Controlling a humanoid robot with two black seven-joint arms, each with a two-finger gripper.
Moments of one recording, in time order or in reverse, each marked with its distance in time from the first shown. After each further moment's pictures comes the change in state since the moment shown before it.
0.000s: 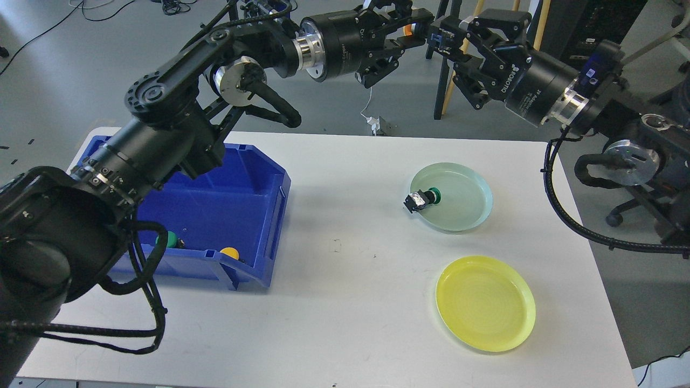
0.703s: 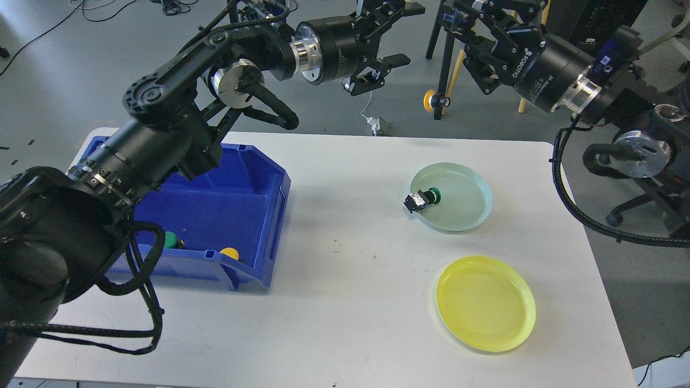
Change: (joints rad) left arm -0.008 0.001 0.002 -0.002 0.001 0.000 -0.001; right arm 0.011 -0.012 0.002 0.008 0.001 -0.001 0.003
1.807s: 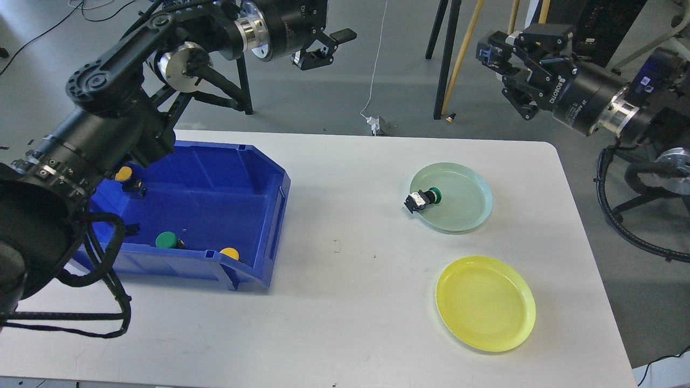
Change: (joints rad) left arm -0.009 0.161 -0.019 0.005 0.002 0.000 -0.066; right arm -0.043 -0.242 -0.143 0.040 -0.001 0.034 -0.033
